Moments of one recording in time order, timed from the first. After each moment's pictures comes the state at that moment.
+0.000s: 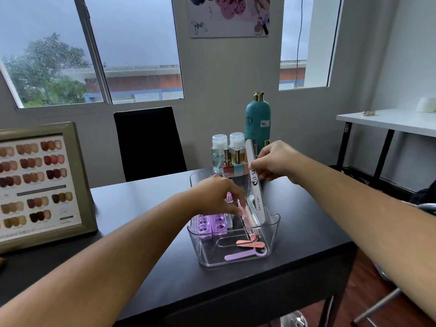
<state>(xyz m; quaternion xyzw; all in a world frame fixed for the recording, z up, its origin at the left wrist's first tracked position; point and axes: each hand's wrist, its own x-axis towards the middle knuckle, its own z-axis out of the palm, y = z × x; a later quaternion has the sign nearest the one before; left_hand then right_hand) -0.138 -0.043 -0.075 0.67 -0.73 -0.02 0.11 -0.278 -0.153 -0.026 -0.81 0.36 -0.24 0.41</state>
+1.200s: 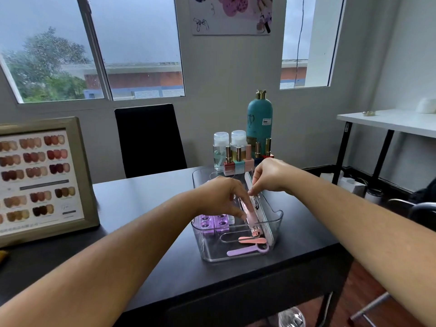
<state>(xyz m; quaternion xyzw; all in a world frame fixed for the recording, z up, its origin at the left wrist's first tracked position) -0.143 -0.039 -0.080 0.64 -0.74 -0.10 0.15 -0.270 -0.144 -0.050 -0.89 0.37 -0.09 0.27</state>
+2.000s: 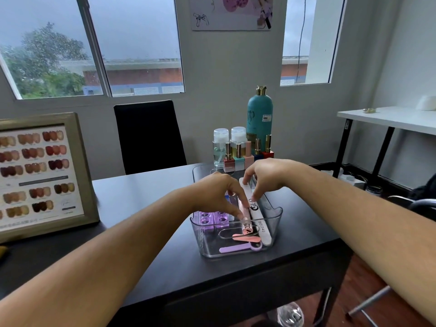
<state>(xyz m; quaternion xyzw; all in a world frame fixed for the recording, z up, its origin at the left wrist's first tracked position) -0.145 -0.030 -0.073 0.66 -0.74 -0.09 0.12 -0.262 -0.144 -0.047 -0.95 0.29 0.05 0.08</state>
